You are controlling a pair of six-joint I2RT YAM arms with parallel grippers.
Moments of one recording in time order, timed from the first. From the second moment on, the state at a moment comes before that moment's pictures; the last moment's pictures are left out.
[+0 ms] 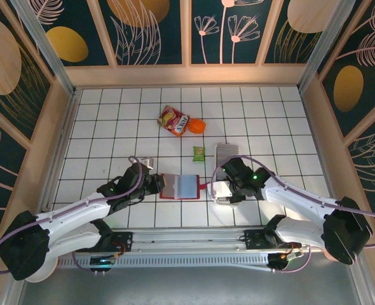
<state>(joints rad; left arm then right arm) -0.77 1.03 0.38 -0.08 0.05 -0.90 0.79 1.12 0.60 -0.66 0.00 -1.03</state>
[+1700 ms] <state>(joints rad) -0.77 1.03 0.38 -0.07 0.06 -0.90 0.83 0.95 0.53 -0.46 0.13 -1.16</state>
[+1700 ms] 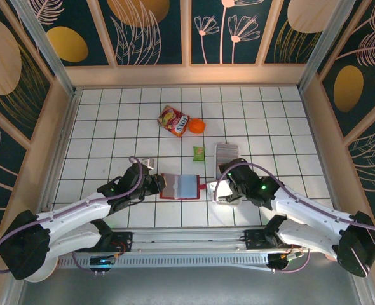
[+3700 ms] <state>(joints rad) -0.77 1.02 0.37 -0.06 0.07 -0.91 0.73 1.06 0.54 -0.43 0.18 -1.15</state>
